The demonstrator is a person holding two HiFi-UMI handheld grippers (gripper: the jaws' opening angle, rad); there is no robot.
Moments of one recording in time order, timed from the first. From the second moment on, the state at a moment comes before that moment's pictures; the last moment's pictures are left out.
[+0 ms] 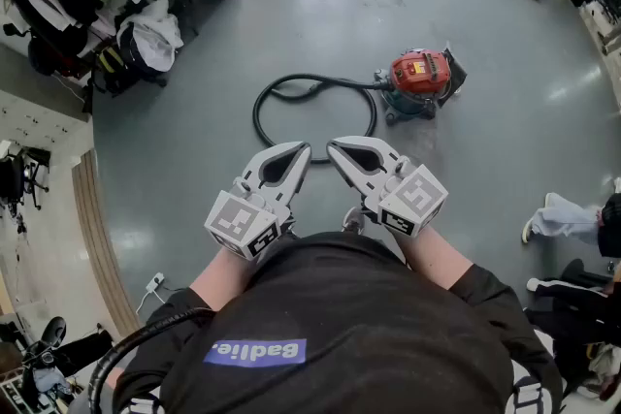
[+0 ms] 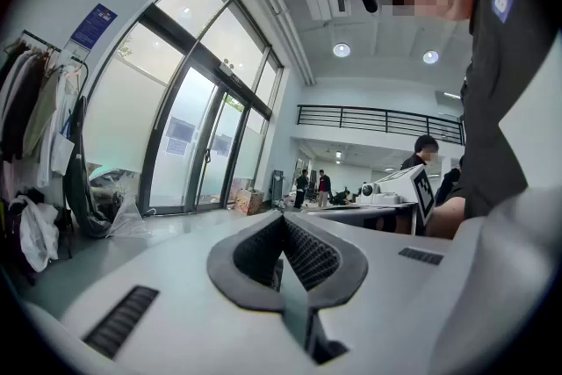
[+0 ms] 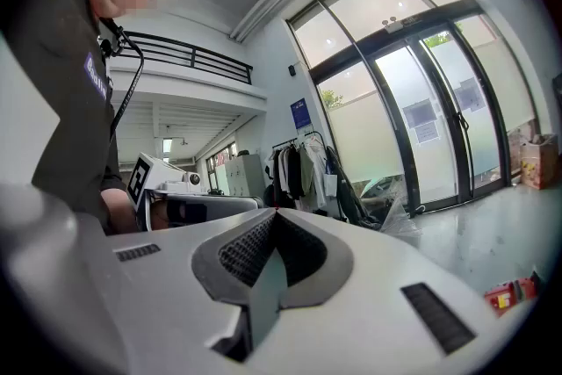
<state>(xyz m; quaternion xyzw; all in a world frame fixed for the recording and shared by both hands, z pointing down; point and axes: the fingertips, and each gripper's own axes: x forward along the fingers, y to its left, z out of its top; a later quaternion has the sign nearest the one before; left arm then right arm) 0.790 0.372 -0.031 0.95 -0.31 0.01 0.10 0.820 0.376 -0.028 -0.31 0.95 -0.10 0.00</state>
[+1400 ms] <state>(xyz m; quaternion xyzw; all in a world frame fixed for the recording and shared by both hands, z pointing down) 0.855 0.343 -0.018 0.93 -0.36 0.04 0.10 0.901 0.347 -0.013 -0.23 0.96 -0.16 0.06</state>
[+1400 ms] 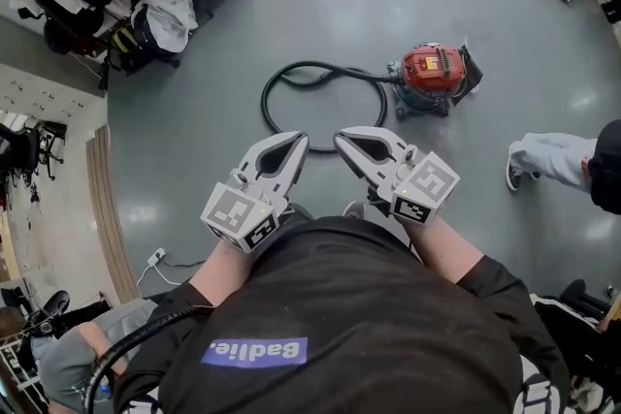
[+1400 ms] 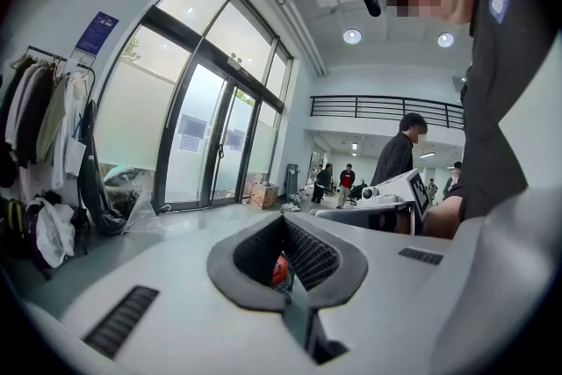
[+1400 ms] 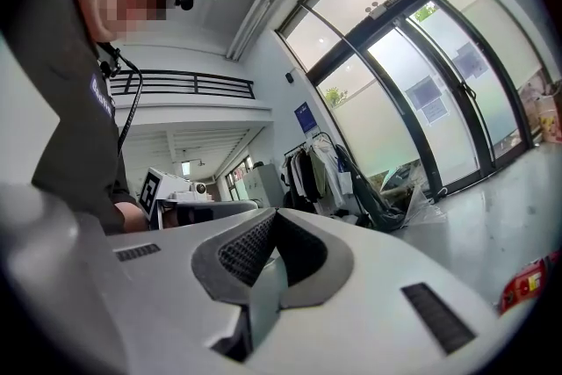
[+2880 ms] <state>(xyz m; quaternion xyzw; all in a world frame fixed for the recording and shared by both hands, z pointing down) 0.527 0.008 0.032 0.92 -0.36 0.03 0.14 0.605 0.028 0.010 -0.27 0.95 -0.18 -0.02</state>
